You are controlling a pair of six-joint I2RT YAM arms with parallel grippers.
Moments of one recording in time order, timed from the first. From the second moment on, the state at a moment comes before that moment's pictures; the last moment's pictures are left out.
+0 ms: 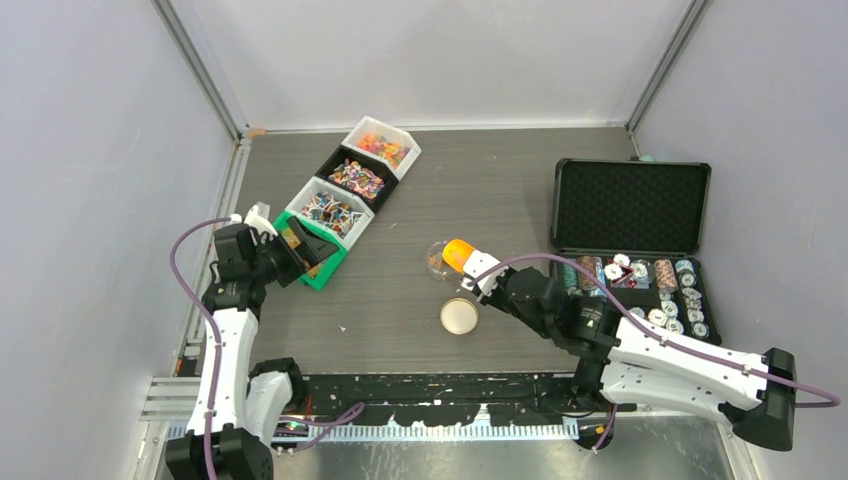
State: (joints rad) left arm 0.17 0.81 0.66 -0.49 0.55 -0.55; right arm 1.09 0.80 0.64 -0.30 0.43 -0.34
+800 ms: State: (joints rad) left arm 0.16 0.80 0.66 -0.49 0.55 -0.55; right arm 1.09 0.92 0.80 -0.54 0.41 -0.31
